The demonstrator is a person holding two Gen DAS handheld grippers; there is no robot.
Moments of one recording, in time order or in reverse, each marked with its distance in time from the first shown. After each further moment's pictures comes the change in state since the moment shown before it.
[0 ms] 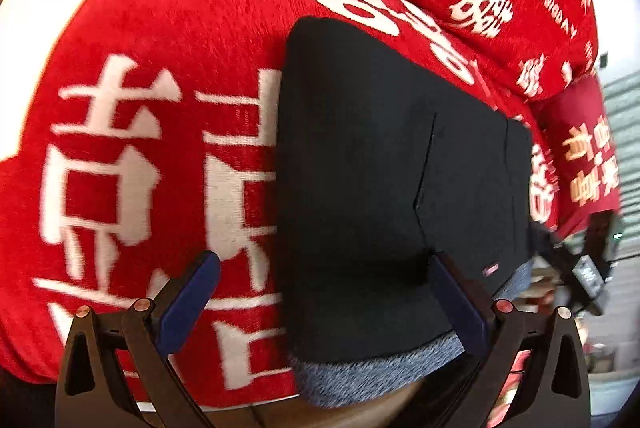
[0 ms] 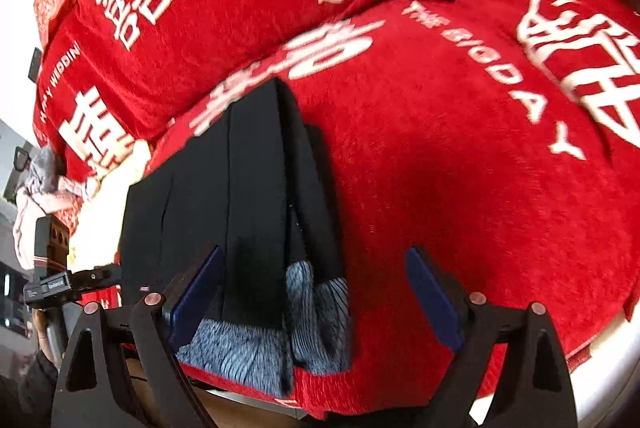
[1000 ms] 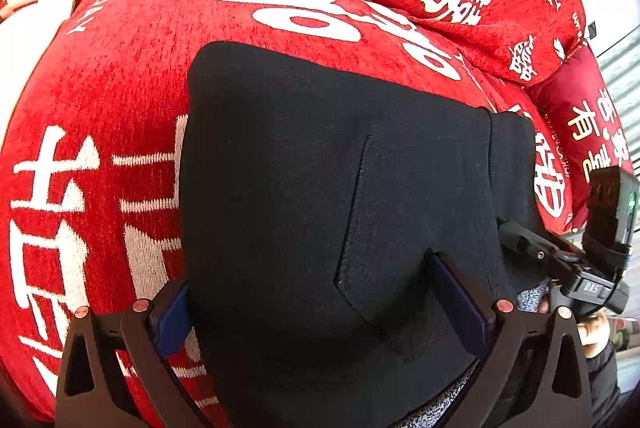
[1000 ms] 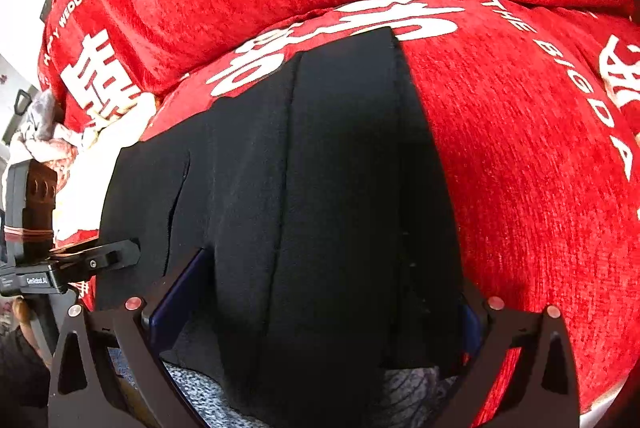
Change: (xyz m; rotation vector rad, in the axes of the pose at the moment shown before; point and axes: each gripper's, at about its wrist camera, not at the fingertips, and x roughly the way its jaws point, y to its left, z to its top) left arm 0.030 -0.046 0.012 0.159 -0.072 0.090; right arm 0.054 0.053 0.011 -0.157 0.068 -0.005
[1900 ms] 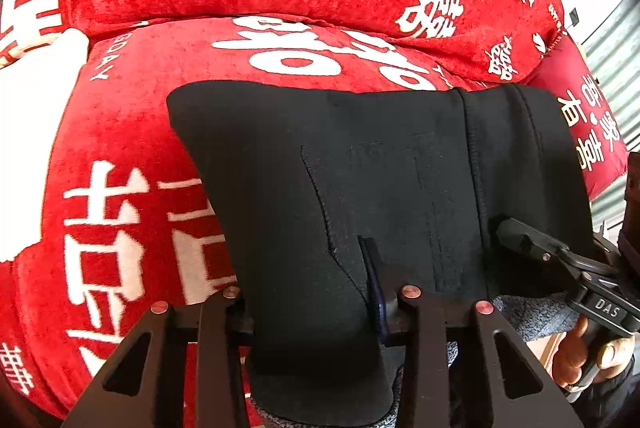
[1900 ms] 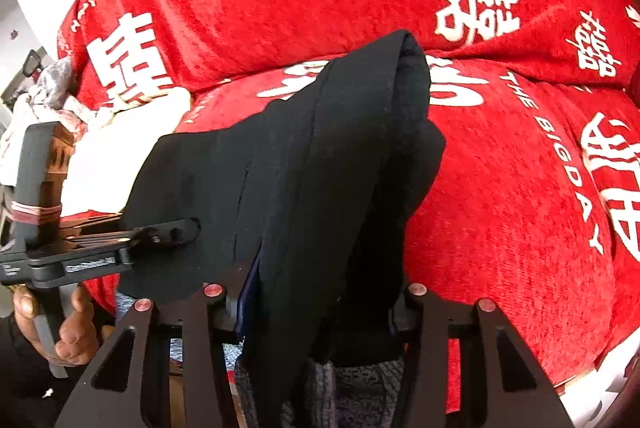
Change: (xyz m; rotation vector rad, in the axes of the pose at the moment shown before) left arm -0.060 -0.007 -0.007 0.073 -0.067 0.017; right arm -0.061 0.098 -0.010 -0.140 -0.089 -0.075
